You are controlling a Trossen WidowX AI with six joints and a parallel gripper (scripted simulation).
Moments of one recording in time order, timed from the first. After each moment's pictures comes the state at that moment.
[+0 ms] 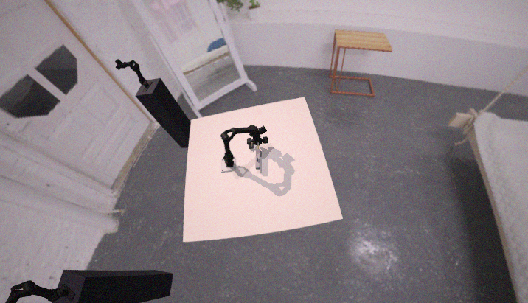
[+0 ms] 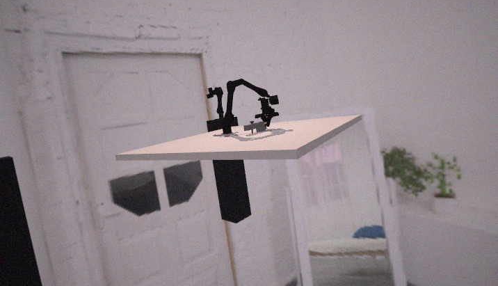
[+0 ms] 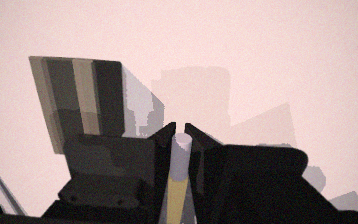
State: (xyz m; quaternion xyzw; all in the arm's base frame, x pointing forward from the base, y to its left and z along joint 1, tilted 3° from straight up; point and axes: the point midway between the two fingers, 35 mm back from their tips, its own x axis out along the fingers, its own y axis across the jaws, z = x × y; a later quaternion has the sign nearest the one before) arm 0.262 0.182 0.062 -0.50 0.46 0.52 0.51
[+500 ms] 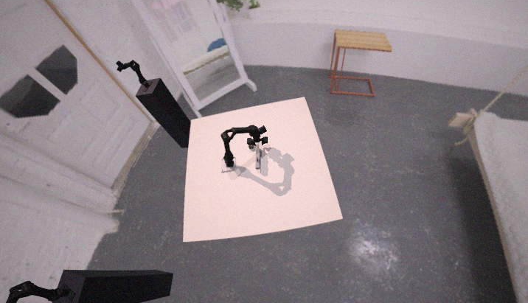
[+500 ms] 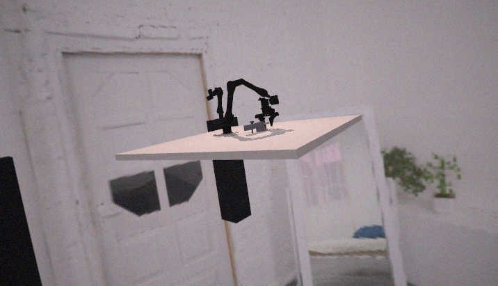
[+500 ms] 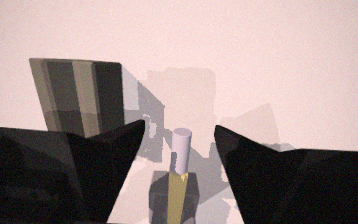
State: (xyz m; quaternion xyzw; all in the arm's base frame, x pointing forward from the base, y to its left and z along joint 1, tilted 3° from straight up) arm 0.262 0.183 0.062 -0.50 0.47 0.52 0.51
